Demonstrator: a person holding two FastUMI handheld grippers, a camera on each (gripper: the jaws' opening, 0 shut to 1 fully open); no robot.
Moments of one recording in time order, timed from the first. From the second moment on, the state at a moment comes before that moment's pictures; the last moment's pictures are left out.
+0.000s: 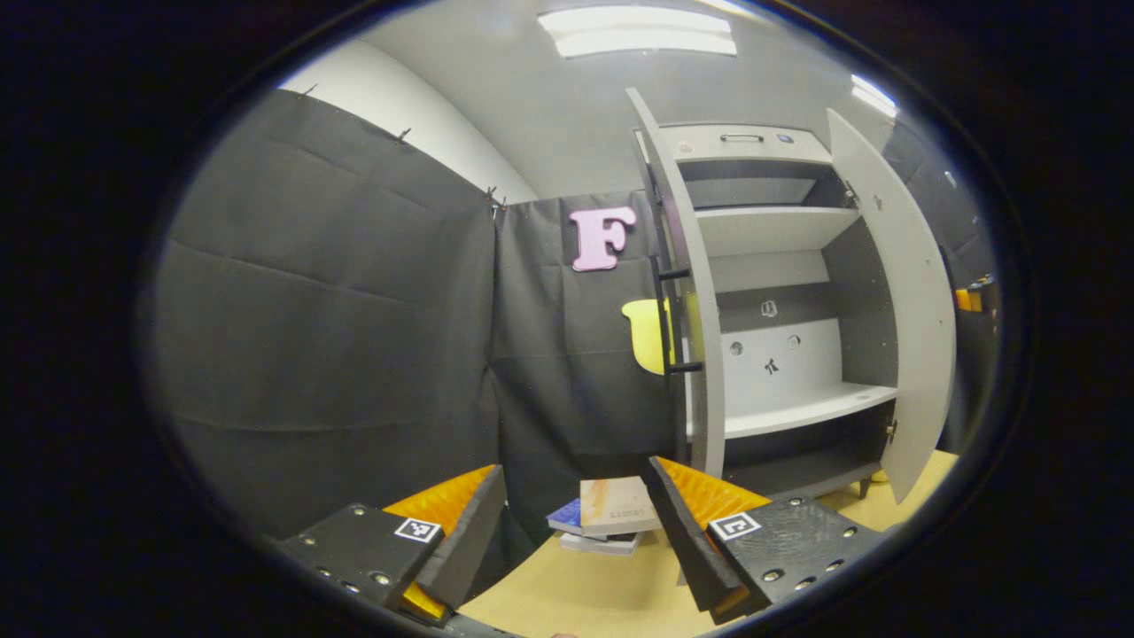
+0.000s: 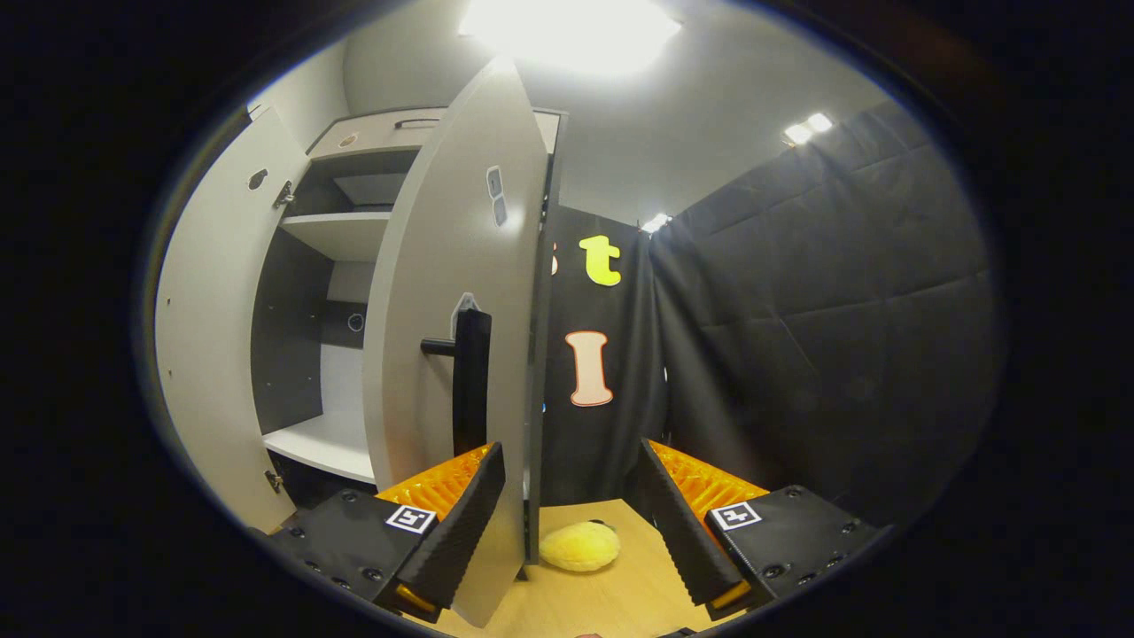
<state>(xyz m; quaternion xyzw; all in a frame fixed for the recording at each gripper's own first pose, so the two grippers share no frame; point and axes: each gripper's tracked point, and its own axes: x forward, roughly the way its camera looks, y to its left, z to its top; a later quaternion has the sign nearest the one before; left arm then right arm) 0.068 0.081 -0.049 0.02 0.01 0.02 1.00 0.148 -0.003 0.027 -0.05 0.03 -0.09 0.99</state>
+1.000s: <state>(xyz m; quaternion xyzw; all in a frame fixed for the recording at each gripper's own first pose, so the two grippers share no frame) 0.061 0.103 -0.052 0.01 0.02 0.03 1.00 0.167 0.075 0.022 -0.06 0.01 -0.01 1.00</state>
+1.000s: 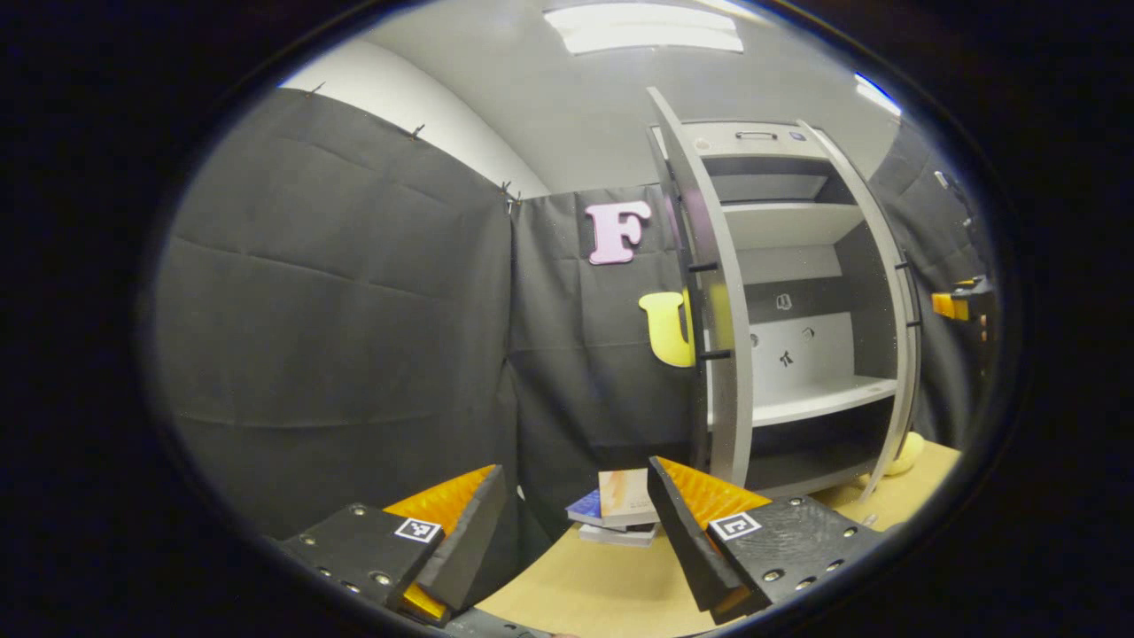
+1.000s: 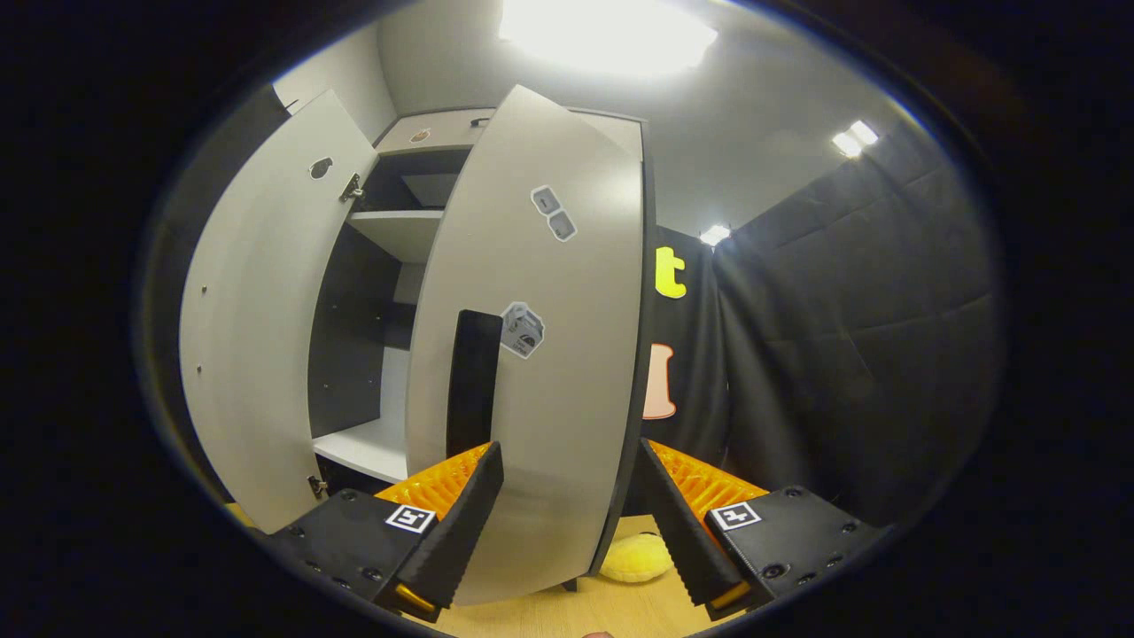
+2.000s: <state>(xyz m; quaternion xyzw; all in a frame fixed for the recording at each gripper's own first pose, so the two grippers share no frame) 0.196 0.084 0.013 -0.05 0.01 0.01 1.00 0.095 0.005 -0.017 -0.02 0.03 -0.03 1.00</state>
